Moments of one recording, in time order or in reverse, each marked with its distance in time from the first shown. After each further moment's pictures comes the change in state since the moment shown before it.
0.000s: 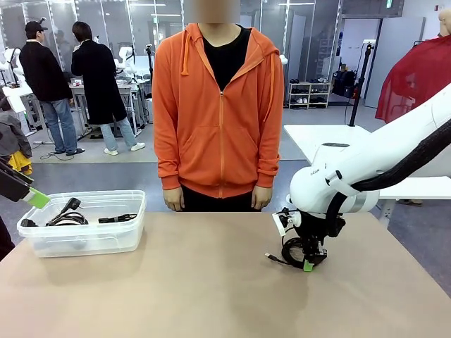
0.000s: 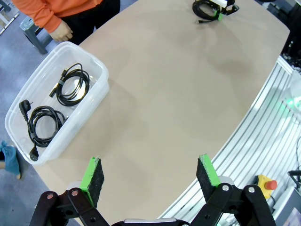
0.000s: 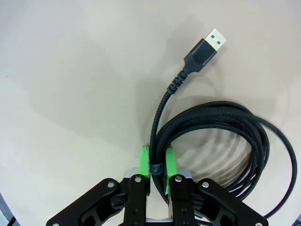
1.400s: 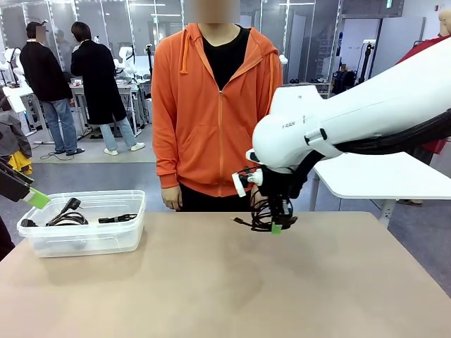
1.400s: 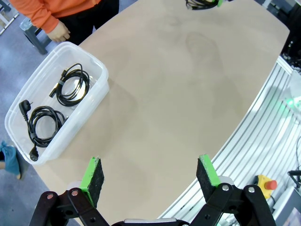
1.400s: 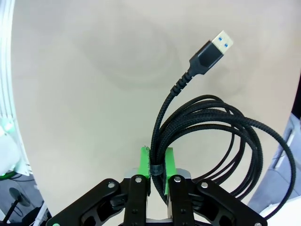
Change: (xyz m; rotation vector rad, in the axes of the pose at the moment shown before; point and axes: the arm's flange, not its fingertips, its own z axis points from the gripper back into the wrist) left arm 0.000 0.000 0.000 -0.001 0.000 0.000; right arm 0.129 0.029 0.123 -0.073 0.064 0.050
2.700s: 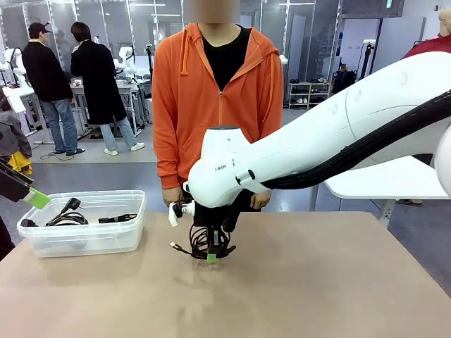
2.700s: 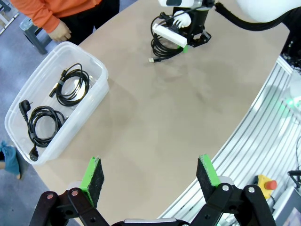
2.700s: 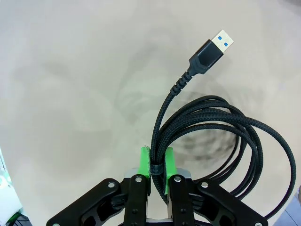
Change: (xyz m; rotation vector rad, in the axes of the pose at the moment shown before) left arm 0.000 0.000 0.000 0.000 0.000 0.000; right arm 0.145 -0.011 -0.097 0.060 -0.073 0.022
